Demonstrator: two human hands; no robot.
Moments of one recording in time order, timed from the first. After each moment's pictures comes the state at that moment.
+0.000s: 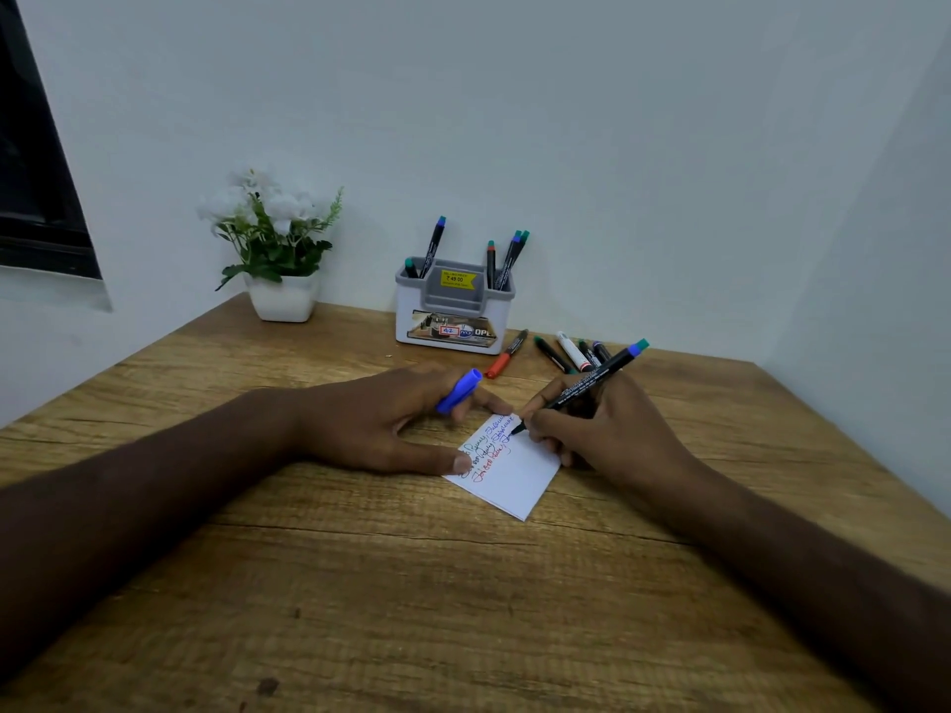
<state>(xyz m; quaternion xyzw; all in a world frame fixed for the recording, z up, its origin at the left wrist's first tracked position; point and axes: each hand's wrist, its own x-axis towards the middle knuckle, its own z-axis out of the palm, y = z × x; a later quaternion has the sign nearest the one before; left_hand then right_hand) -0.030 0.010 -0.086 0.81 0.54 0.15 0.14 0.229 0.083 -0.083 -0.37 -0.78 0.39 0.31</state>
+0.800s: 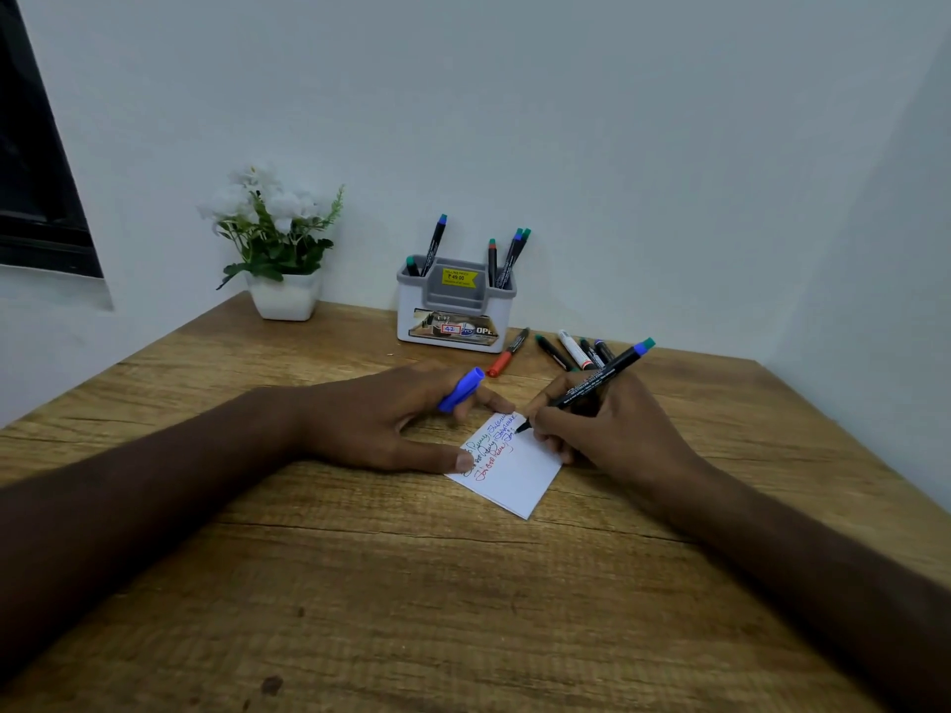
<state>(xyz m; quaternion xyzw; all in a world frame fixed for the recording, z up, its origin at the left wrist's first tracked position) -0.029 0.009 -0.084 0.82 0.53 0.14 0.14 0.229 0.085 -0.084 -0.36 -0.79 0.39 0.31</state>
